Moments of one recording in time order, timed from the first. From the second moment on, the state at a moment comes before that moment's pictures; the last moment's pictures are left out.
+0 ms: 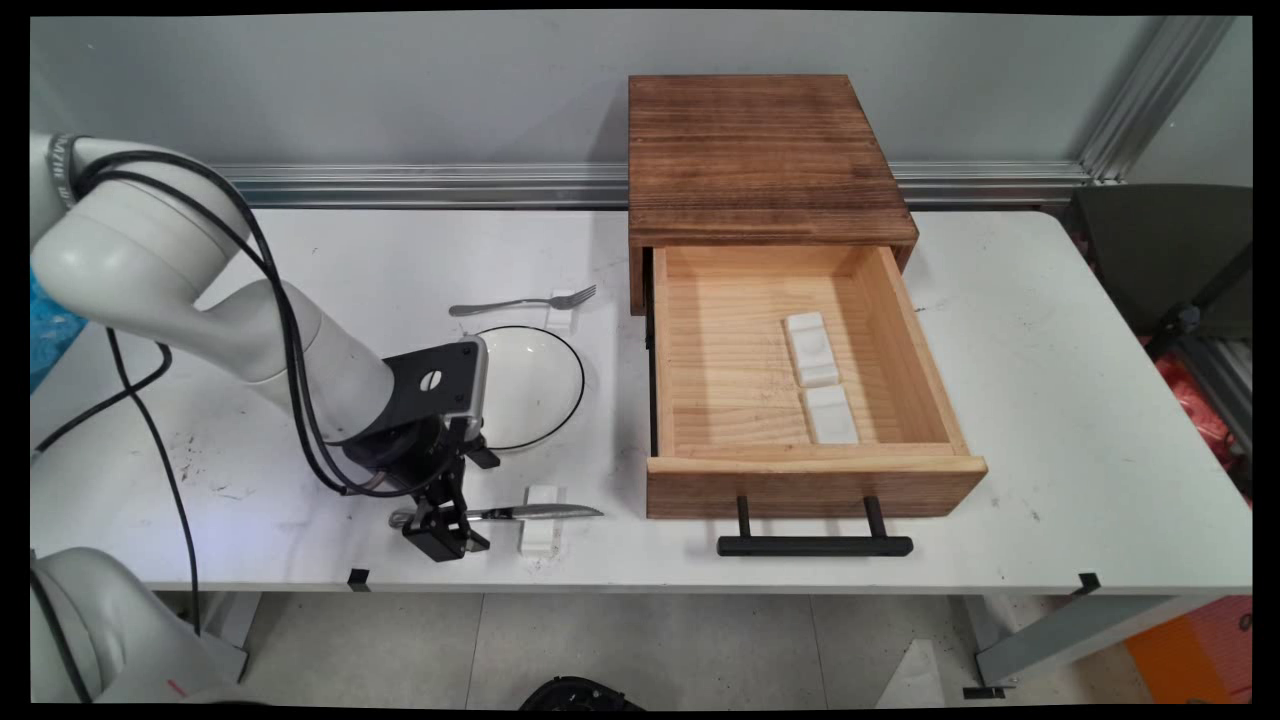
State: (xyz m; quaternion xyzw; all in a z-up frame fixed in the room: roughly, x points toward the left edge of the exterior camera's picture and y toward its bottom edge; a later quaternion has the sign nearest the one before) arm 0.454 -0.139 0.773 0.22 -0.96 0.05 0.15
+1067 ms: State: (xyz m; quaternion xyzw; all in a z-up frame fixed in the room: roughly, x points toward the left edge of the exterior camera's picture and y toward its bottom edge) arm 0.452 -0.136 0.774 0.22 -0.96 0.04 0.16
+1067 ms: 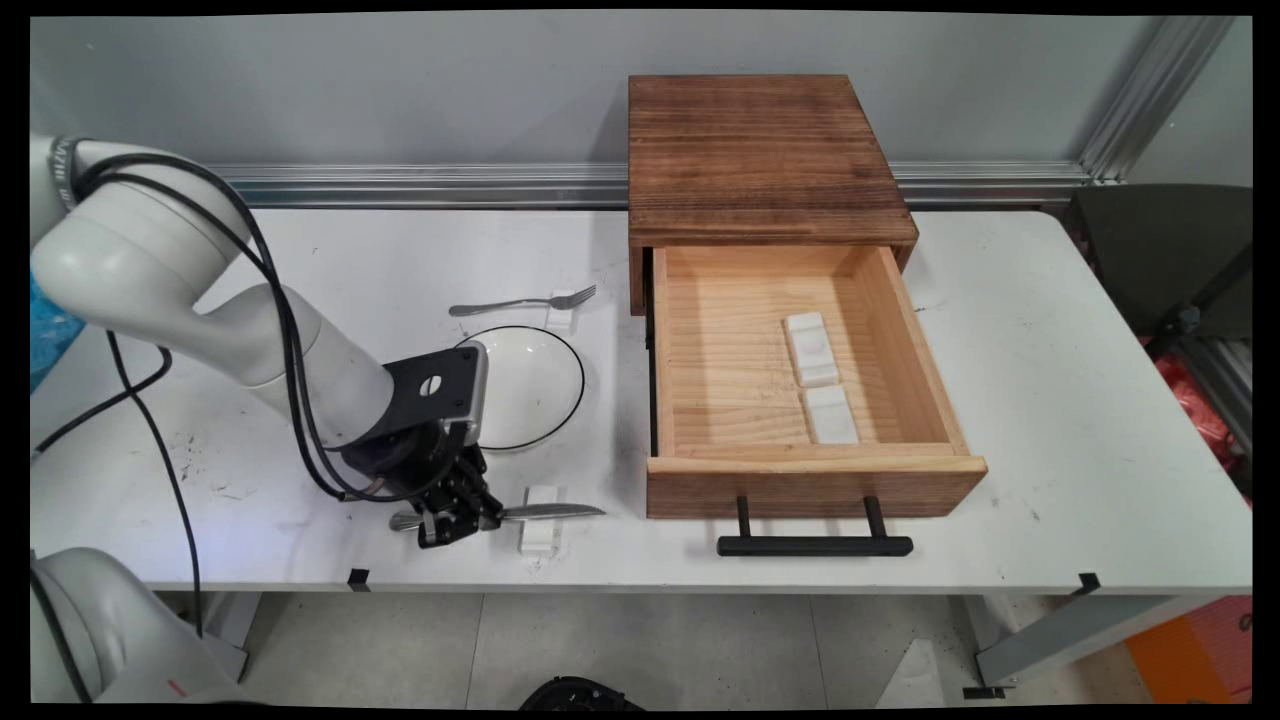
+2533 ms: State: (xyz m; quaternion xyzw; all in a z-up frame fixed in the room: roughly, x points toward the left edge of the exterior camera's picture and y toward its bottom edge) arm 0.480 -0.168 0.899 0.19 -0.97 0.06 0.14
